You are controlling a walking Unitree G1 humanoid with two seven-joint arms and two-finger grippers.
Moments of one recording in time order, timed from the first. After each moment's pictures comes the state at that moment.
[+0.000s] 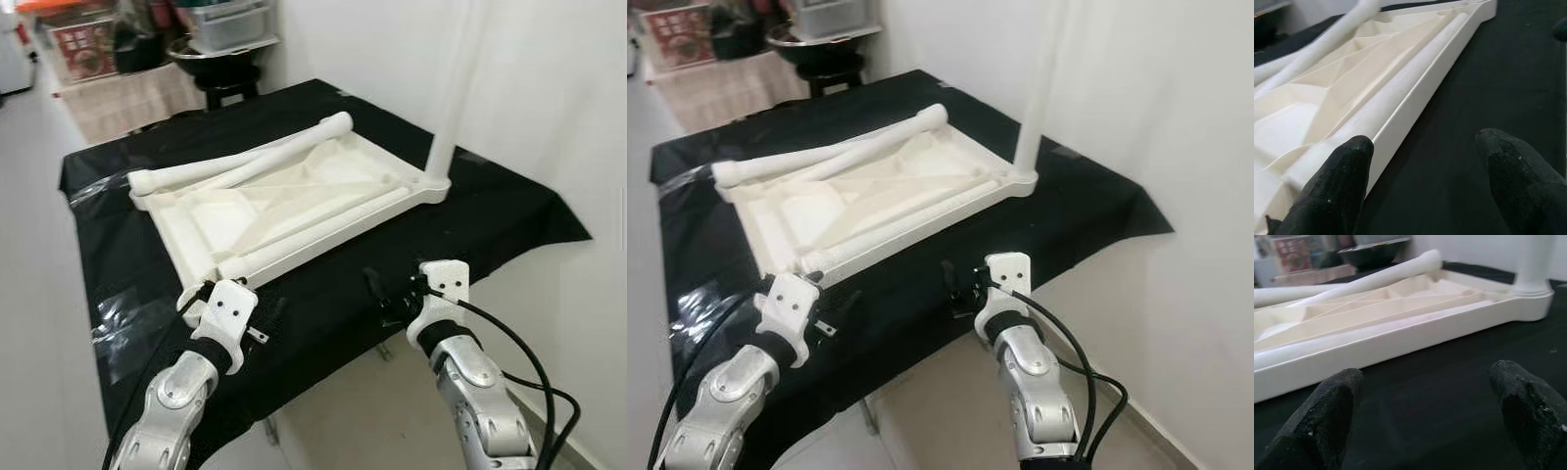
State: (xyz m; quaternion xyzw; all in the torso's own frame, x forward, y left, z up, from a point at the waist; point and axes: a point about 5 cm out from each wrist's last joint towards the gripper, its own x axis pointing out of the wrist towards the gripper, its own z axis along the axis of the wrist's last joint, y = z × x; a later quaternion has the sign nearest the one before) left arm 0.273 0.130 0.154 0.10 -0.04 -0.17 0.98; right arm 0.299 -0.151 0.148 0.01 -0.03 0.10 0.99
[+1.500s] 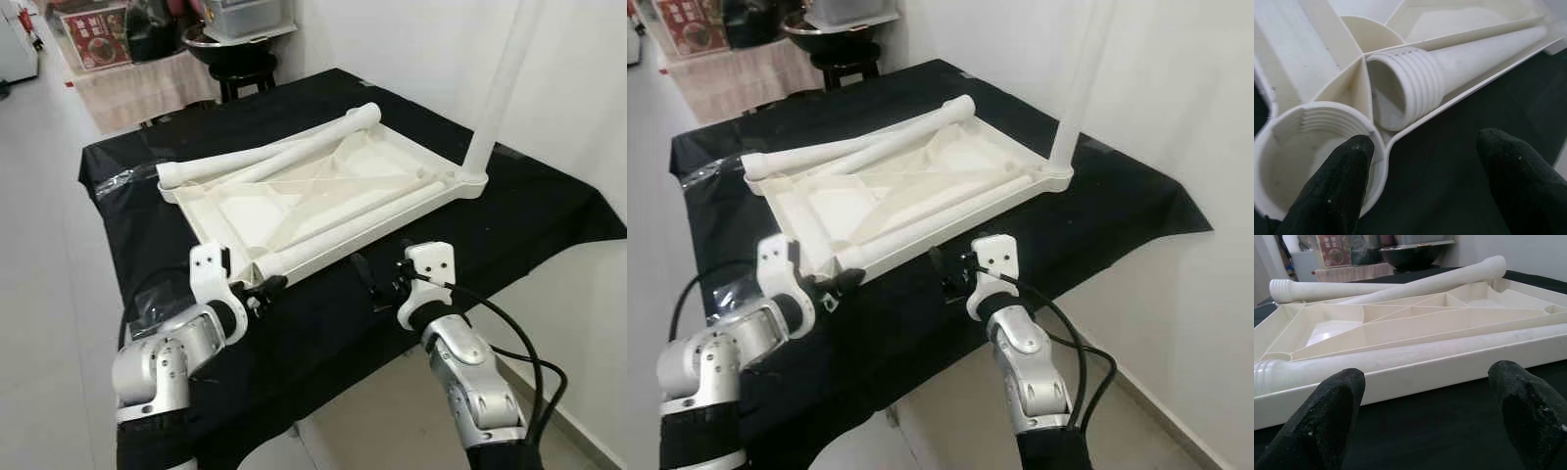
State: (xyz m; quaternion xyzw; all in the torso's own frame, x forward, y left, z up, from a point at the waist) left arm 0.304 0.129 0.158 -0.25 0.21 -0.13 0.93; right arm 0.310 -0.144 0.147 -0.02 -0.03 0.14 0.99
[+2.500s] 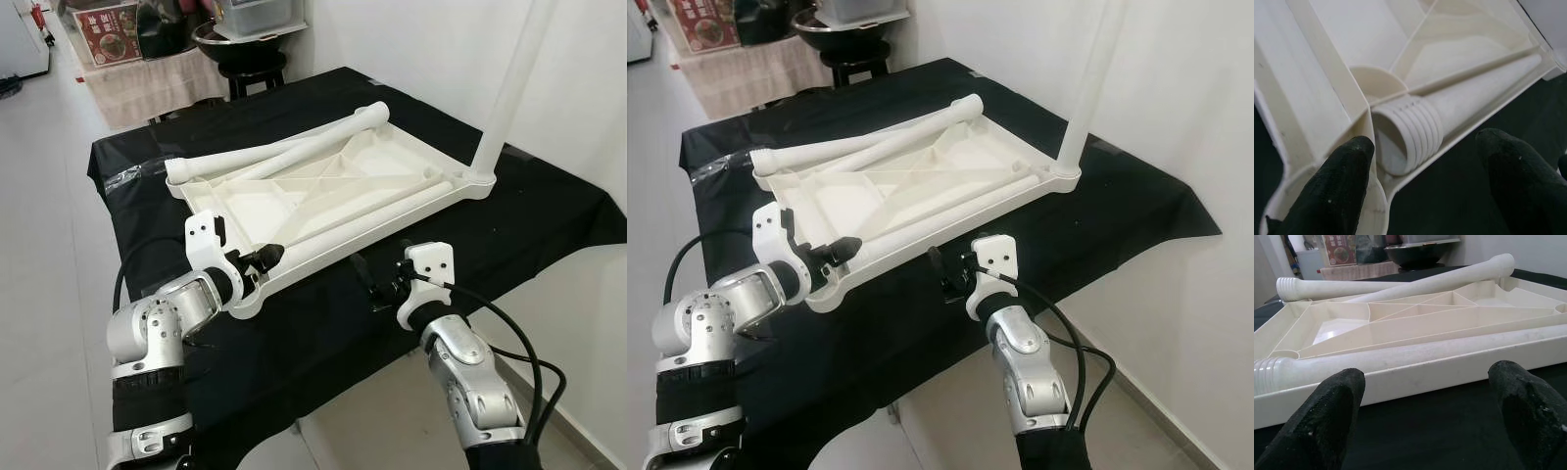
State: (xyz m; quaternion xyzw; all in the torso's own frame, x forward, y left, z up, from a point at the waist) left arm 0.329 0.132 0.180 -0.27 0.19 -0.15 0.93; right arm 0.310 -0.144 0.146 -0.02 -0.03 0.14 0.99
